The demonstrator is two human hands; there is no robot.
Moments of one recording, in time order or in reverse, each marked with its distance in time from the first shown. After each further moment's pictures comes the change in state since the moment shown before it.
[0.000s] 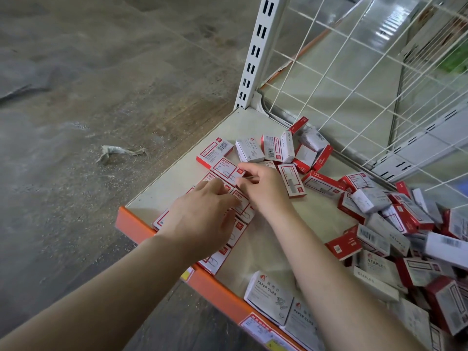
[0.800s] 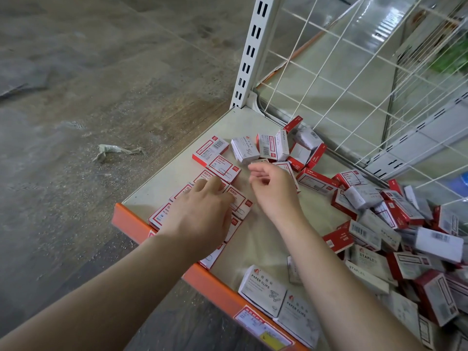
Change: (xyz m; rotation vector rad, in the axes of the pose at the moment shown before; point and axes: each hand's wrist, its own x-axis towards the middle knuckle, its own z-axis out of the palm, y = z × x) left_hand -0.004 0.010 0.000 0.094 -0.040 -0.032; right_hand -0.010 0.015 -0.016 -0.033 0.117 -0.030
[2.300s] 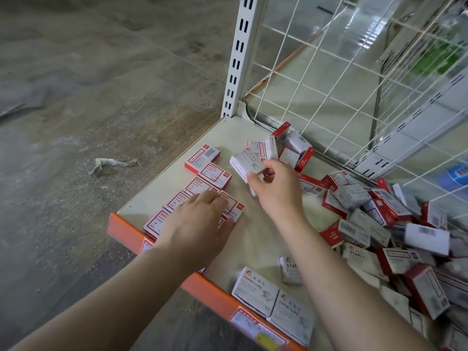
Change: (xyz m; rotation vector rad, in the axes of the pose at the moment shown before) left_hand -0.007 0.012 -0.003 -0.093 -0.023 -0.028; right_hand 0.002 0.008 -0.015 -0.063 0.200 -0.020
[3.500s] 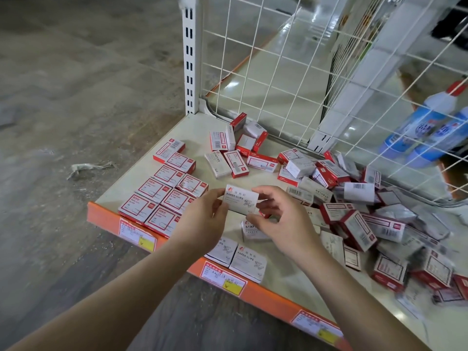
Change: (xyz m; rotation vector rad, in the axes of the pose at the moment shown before) left_hand -0.028 0.068 0.017 -0.608 0.030 -0.129; right_hand -0.112 0.039 -0.089 0.150 -0.140 -0.063
